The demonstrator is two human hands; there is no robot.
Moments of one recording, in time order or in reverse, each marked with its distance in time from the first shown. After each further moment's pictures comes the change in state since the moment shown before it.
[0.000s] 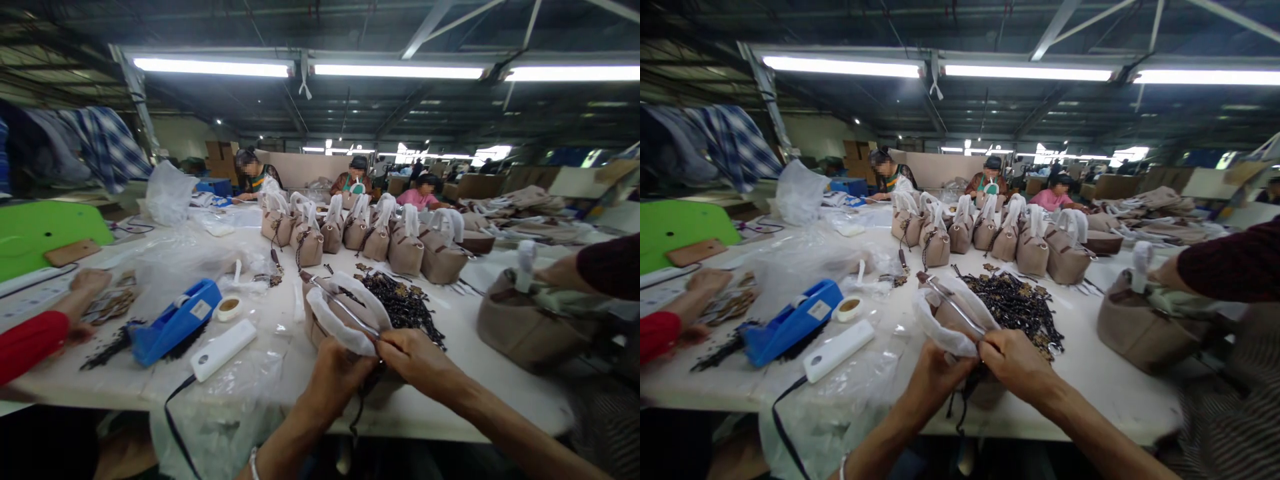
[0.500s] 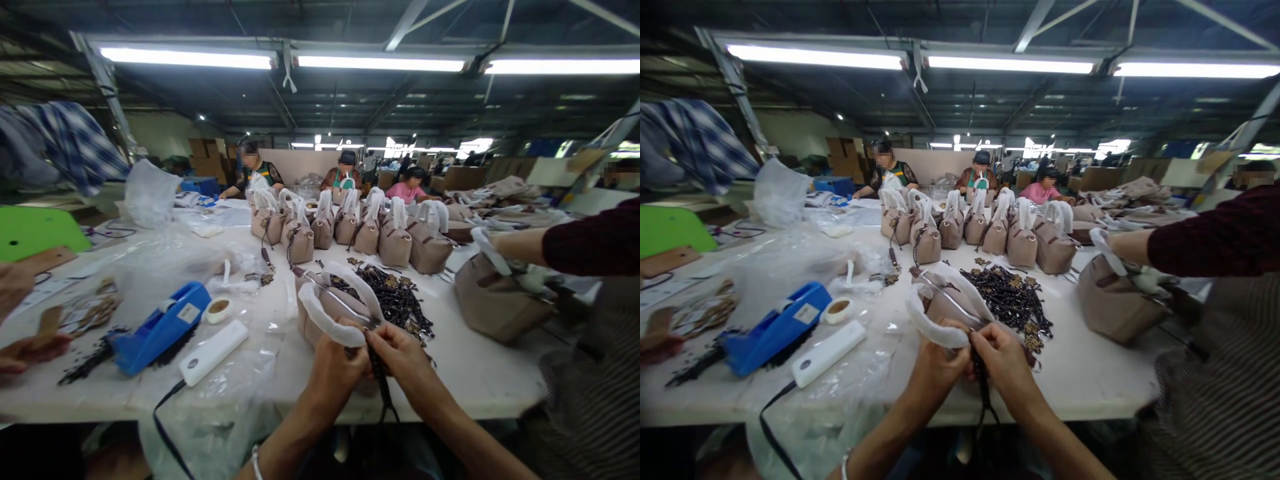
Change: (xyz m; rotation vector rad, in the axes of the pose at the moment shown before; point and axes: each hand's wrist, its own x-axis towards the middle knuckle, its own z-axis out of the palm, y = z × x) left_hand 0.001 -0.007 0.016 0.176 0.089 -0.015; right_hand -0.009 0.017 0.051 0.893 0.273 0.276
